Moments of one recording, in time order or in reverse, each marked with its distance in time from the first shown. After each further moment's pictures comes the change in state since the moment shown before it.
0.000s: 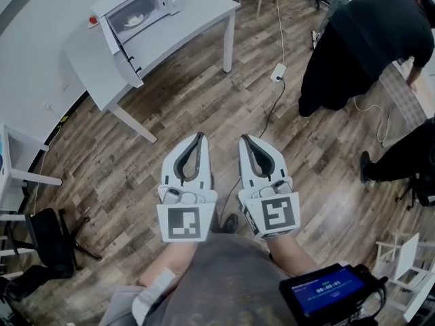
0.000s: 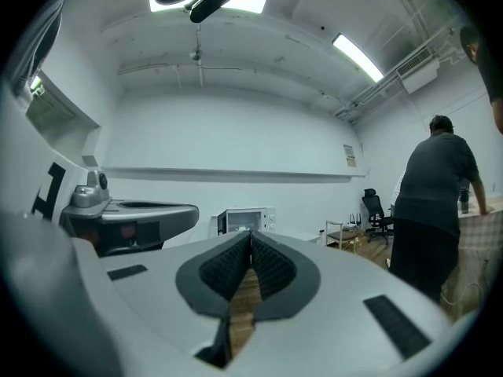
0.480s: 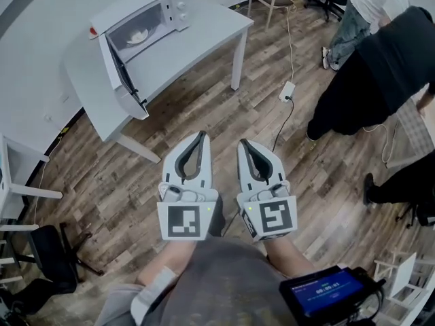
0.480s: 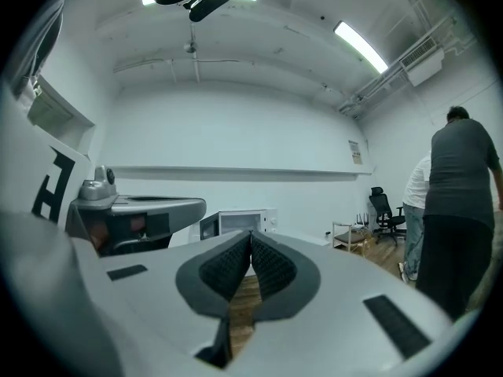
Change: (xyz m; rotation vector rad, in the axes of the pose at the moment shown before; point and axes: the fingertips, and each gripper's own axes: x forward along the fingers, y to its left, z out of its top) left arm 0.126 0.088 -0.008 0.000 -0.026 0.007; right arm 0.148 -0.028 -0.002 0.012 0.000 0.022
